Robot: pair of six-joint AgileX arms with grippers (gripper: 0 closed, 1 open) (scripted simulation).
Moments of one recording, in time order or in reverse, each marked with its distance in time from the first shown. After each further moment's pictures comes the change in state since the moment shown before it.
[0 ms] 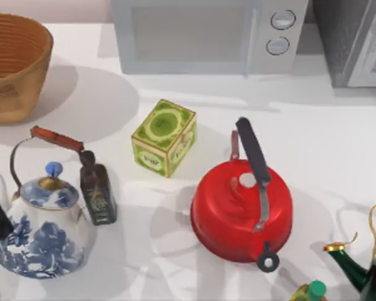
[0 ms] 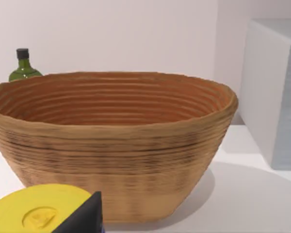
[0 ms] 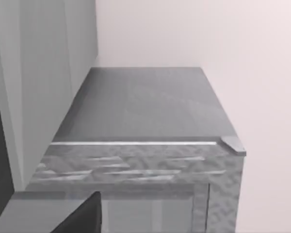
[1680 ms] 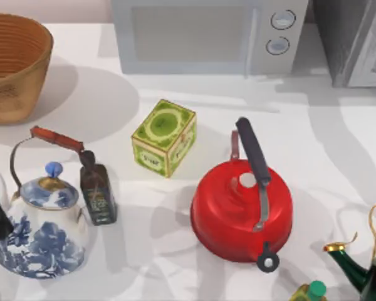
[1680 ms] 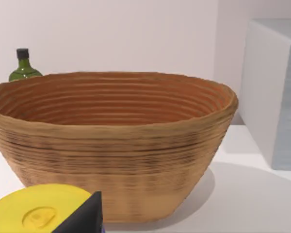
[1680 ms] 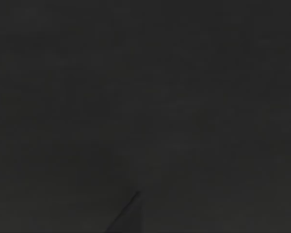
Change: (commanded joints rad) left arm 0.000 0.000 0.000 0.000 0.000 0.000; right arm 1.386 -0.061 -0.006 -0.049 1.428 -0.013
